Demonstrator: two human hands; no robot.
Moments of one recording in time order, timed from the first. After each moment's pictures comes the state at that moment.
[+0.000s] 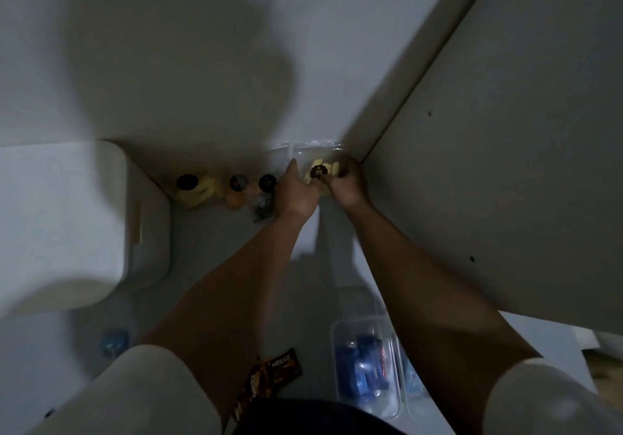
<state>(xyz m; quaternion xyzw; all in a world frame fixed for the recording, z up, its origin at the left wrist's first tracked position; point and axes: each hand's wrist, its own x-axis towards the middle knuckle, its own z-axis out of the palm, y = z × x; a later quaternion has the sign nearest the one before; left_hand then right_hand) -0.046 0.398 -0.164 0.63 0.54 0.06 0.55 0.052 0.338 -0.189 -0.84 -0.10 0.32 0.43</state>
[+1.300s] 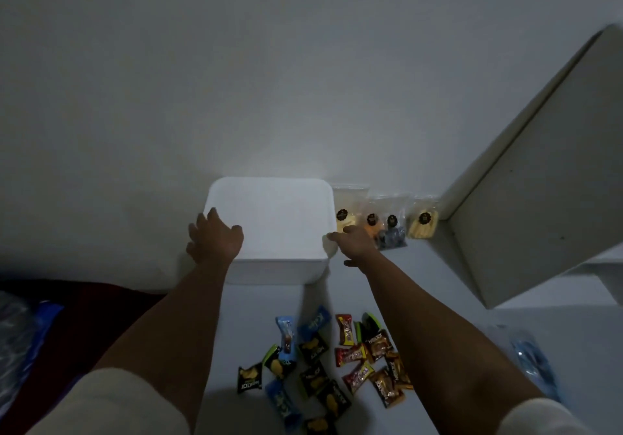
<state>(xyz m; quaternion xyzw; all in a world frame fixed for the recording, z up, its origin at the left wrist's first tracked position) -0.523 0.558 -0.049 0.69 0.67 0.10 0.25 -0.290 0.405 -0.058 -0.82 -0.16 0.41 0.37</state>
